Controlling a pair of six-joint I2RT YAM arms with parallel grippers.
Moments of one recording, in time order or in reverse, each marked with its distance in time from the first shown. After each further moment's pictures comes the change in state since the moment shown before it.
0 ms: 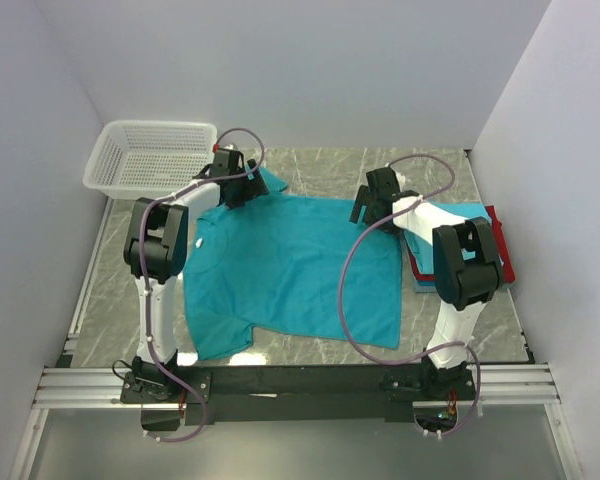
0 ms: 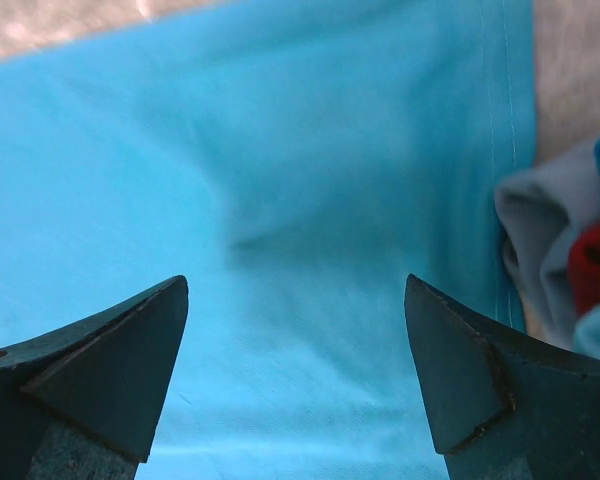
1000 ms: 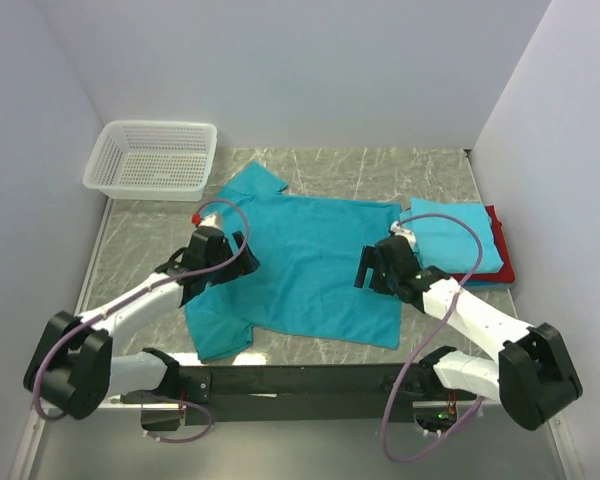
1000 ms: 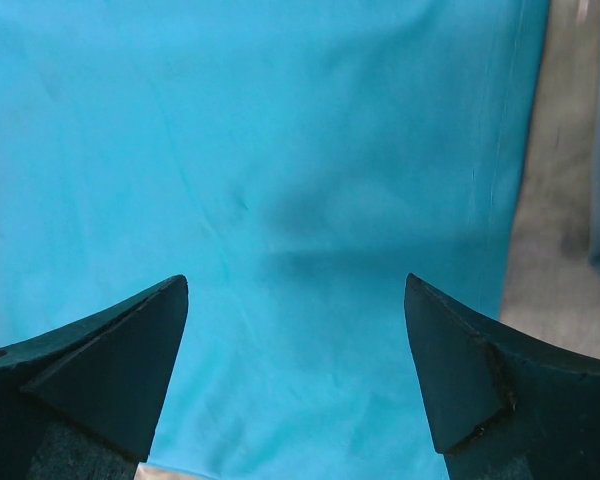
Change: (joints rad) left arm -0.204 -0.938 -0.952 0.042 -0.093 -0.105; right arm 0.212 -0.720 -0.630 -0.008 -0.016 0.082
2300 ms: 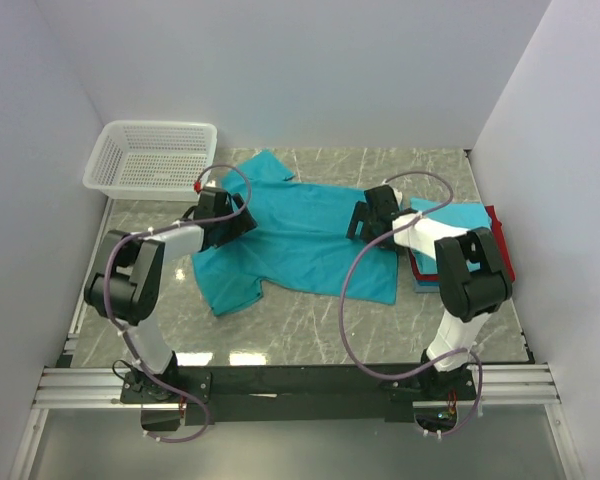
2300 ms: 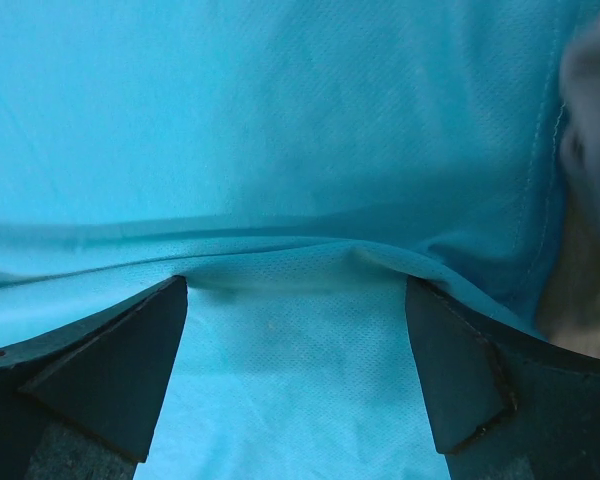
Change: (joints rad) left arm 0.166 0.507 0.312 0.171 0.006 0.003; right arm -0.165 0.612 0.433 0.102 -0.025 -0.059
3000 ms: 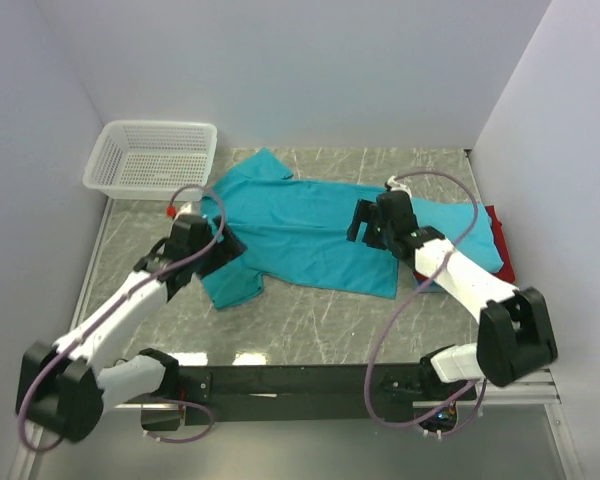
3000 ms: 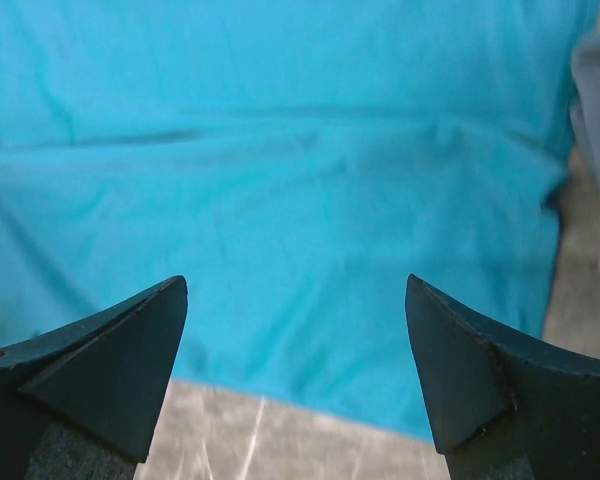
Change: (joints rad) left arm -0.076 -0.604 -0.172 -0.382 -0.045 -0.117; right arm 0.061 -0.362 -0.106 -0.011 -0.051 -0.027
